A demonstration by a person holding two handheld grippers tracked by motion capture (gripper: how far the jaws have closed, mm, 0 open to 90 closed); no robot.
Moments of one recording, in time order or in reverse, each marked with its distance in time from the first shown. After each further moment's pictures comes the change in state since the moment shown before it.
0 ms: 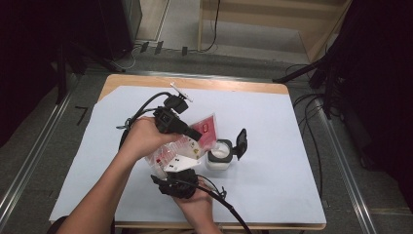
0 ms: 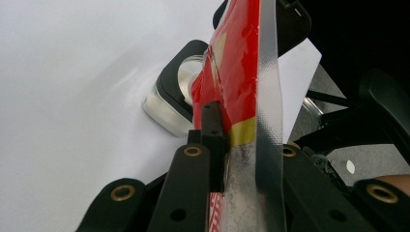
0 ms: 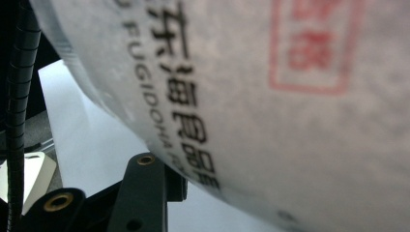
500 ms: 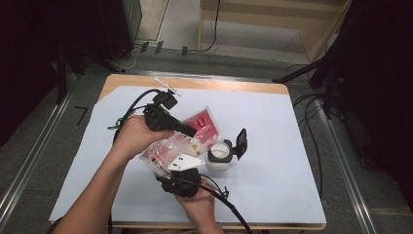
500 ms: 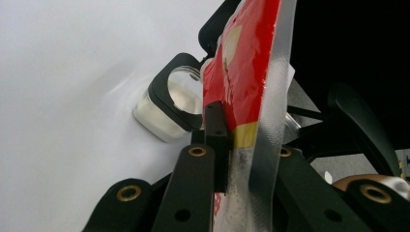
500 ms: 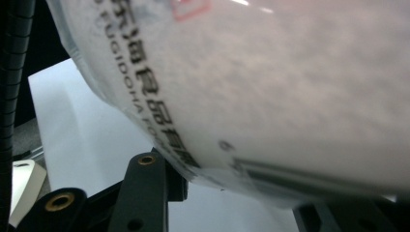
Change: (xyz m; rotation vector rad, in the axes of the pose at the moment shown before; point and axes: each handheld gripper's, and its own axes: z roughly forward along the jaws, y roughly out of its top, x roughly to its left) left arm 0.008 -0.010 -0.023 -0.092 -0.081 -0.019; right arm -0.005 0.000 -0.005 -0.031 -0.029 0.009
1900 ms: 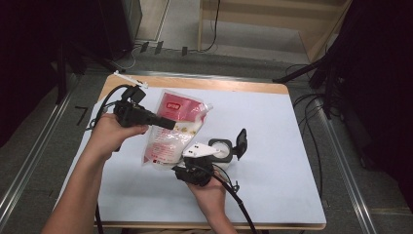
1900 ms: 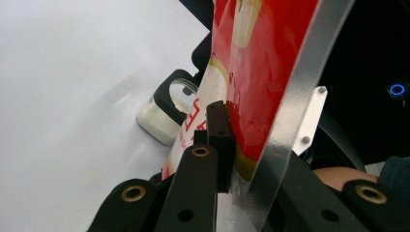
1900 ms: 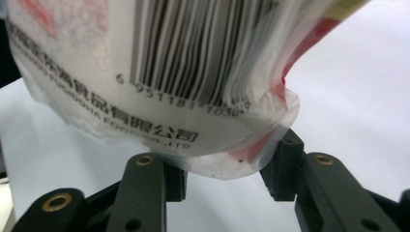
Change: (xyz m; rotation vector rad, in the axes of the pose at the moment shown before) left arm 0.018 -0.028 -0.054 -0.149 -0.074 0.005; right arm -0.036 0.006 -0.015 0.016 -0.061 0.081
